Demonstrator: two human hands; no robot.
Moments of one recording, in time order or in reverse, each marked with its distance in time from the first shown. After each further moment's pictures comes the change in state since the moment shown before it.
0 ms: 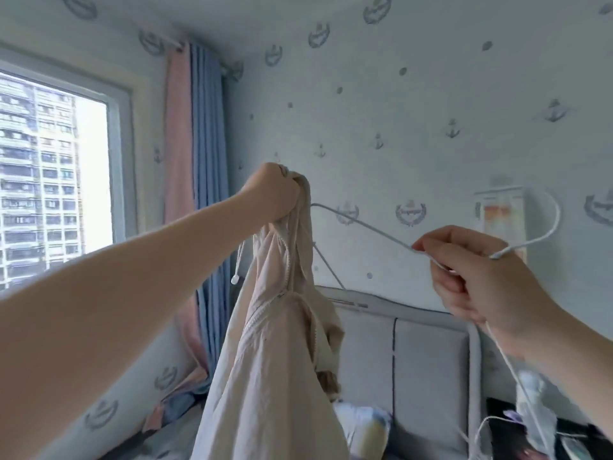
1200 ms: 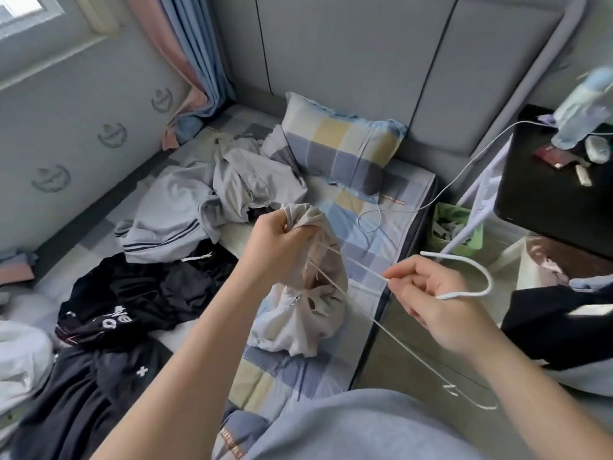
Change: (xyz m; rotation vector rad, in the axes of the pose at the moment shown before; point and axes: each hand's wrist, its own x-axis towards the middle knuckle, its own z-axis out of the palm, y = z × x) left_hand -0.347 -0.285 0.151 -0.388 -0.496 -0.762; right_hand -0.267 0.274 0.094 -0.146 -0.176 0.811
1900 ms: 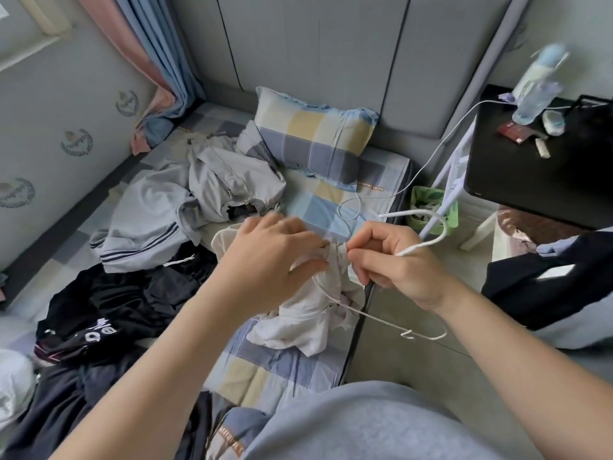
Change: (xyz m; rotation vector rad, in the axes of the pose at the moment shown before) left_hand -0.039 0.012 -0.009 1.016 -0.305 0.642; right_hand 0.017 -0.011 0.005 0.266 -0.250 -0.079
